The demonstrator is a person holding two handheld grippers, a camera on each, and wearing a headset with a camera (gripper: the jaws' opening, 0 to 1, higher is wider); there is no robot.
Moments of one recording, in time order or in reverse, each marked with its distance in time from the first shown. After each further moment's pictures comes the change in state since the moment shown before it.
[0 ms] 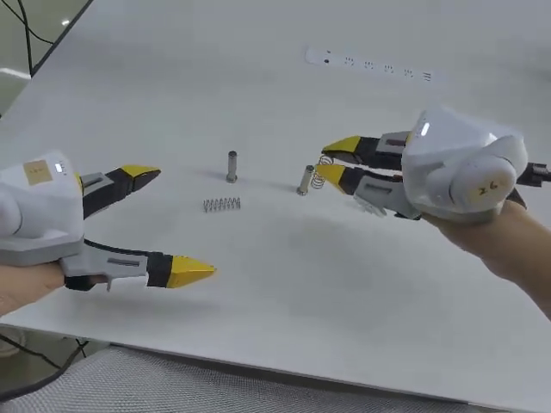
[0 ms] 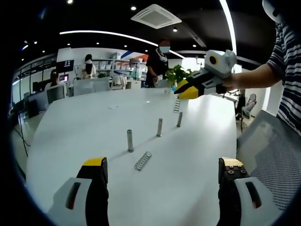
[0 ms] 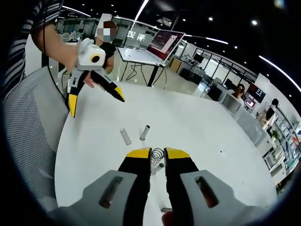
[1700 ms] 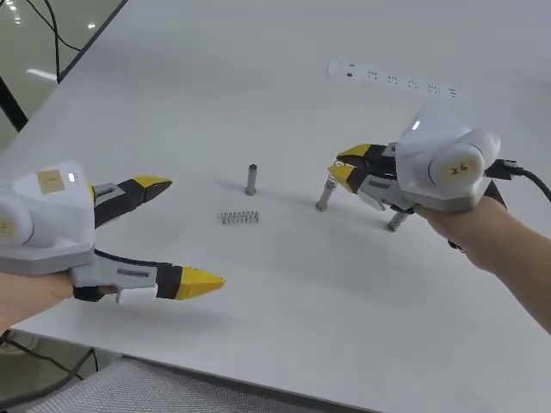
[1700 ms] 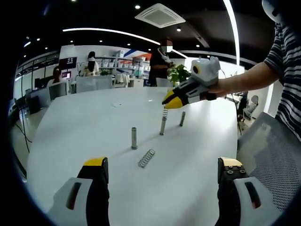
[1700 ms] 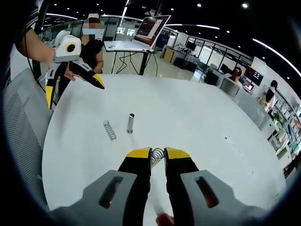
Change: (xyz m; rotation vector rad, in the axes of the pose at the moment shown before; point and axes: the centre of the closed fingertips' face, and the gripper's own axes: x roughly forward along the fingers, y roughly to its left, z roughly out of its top) left arm -0.004 0.006 -0.001 -0.027 0.012 0.013; right arm 0.042 -0.019 -0.037 0.112 0.080 -0.009
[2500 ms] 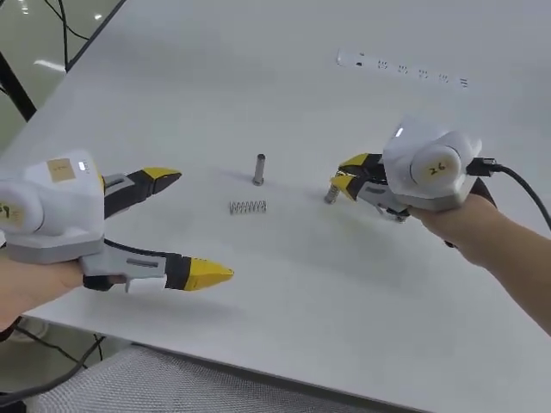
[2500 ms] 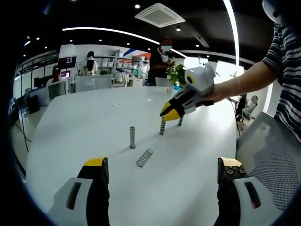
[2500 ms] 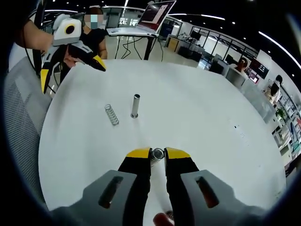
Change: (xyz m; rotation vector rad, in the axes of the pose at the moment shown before) left arm -0.001 -0.003 -0.003 0.000 0.003 -0.005; right arm 0.018 0.020 -0.031 -0.004 0.101 0.043
